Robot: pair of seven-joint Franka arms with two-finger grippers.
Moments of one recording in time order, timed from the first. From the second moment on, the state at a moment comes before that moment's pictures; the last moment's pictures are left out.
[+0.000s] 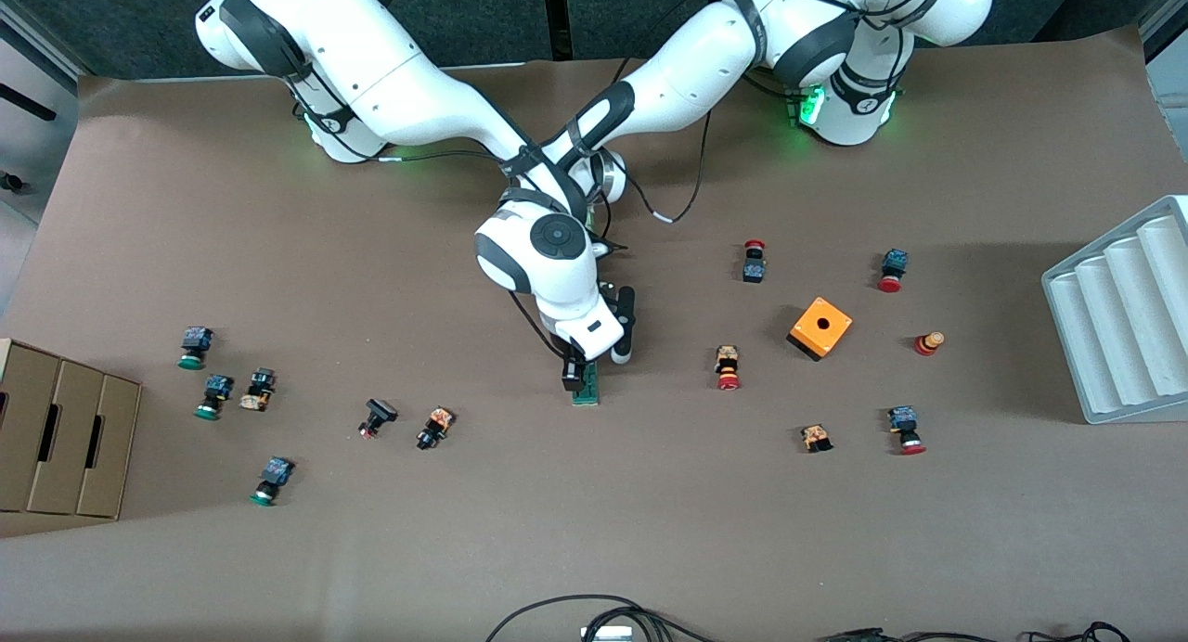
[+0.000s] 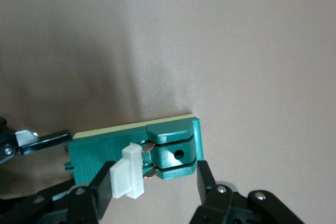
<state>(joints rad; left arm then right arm) -0.91 0.99 -0.29 -1.62 1.85 1.89 -2.51 0.71 0.73 0.03 -1.57 -0.25 2.46 -0.55</state>
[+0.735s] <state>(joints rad) -0.91 0.99 -0.29 -1.62 1.85 1.89 -2.51 0.70 0.72 0.03 -1.57 -0.25 2.46 -0.55</state>
